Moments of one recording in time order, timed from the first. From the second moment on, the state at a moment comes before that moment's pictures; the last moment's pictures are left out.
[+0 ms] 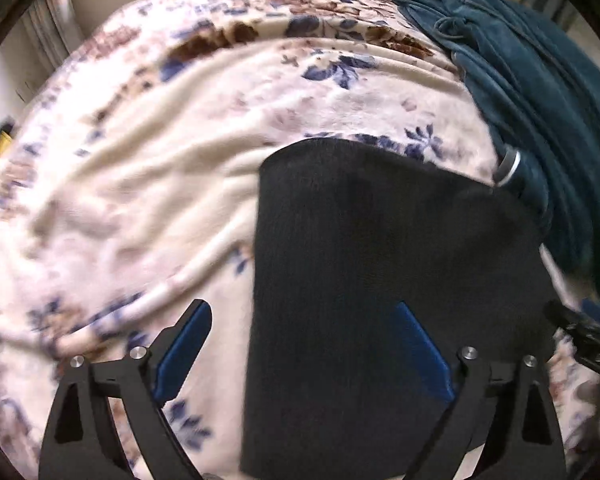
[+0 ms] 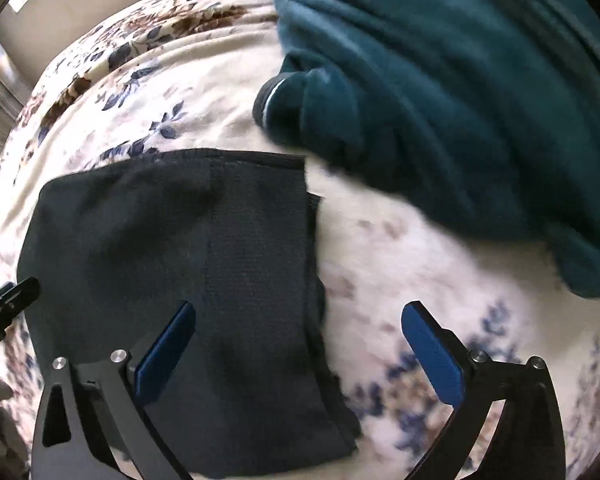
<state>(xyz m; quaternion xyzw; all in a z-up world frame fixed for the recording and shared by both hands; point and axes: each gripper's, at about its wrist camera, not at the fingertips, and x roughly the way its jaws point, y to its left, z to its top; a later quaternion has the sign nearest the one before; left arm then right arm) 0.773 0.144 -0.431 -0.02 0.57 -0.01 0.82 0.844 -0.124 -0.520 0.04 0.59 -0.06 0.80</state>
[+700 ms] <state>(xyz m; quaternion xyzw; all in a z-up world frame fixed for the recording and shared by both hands) 0.574 0.125 -0.217 -0.01 0.48 0.02 0.88 0.615 -0.108 -0.261 0.00 0.48 -0.07 0.87</state>
